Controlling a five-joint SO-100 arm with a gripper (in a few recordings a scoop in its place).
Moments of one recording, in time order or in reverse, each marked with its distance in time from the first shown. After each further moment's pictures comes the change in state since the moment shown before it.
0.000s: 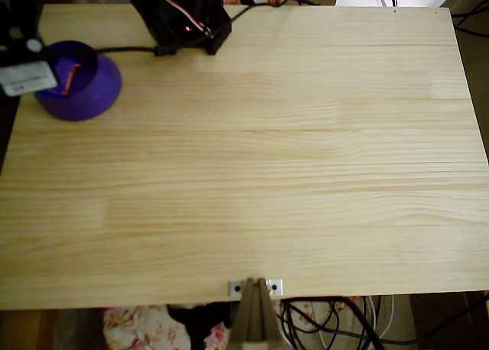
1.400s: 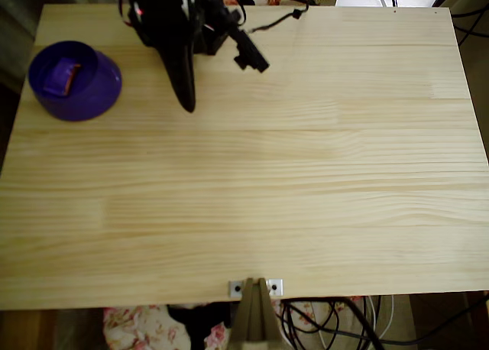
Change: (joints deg) arm -57.3 64.7 50.1 -18.8 -4.2
